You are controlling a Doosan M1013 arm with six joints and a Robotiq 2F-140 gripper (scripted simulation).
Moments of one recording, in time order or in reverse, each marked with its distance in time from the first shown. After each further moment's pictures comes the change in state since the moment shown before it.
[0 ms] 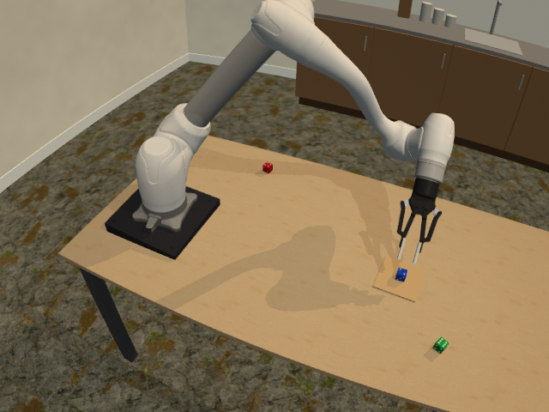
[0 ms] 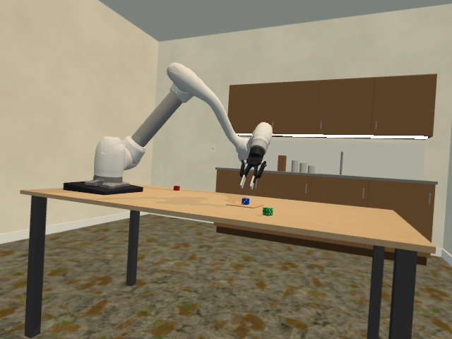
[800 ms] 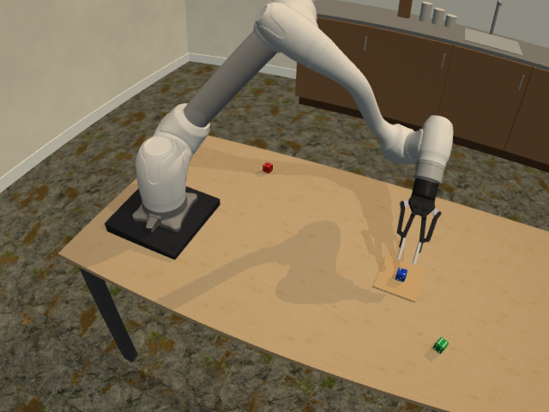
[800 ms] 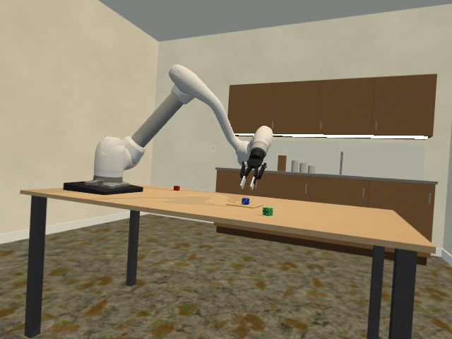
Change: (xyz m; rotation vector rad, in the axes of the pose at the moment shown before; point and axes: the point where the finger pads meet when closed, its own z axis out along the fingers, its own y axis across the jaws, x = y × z) arm -0.005 0.000 0.001 0.001 0.052 0.003
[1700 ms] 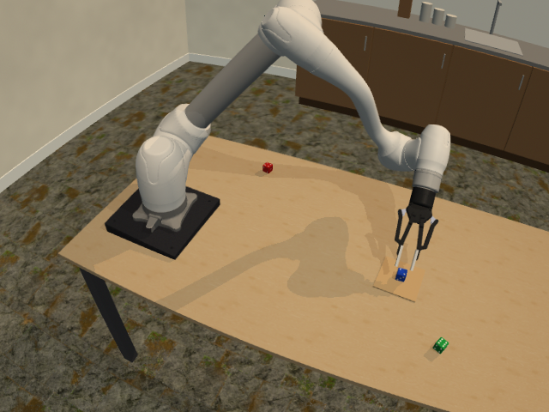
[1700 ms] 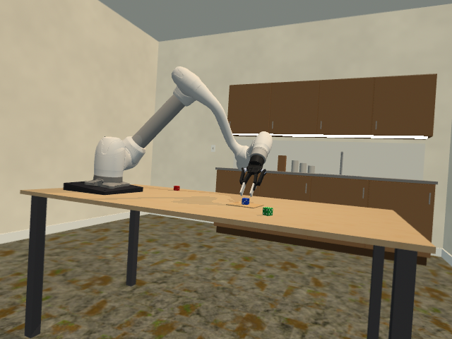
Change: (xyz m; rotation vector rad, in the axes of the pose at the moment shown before) arm -0.023 0.000 0.023 0.000 0.000 0.000
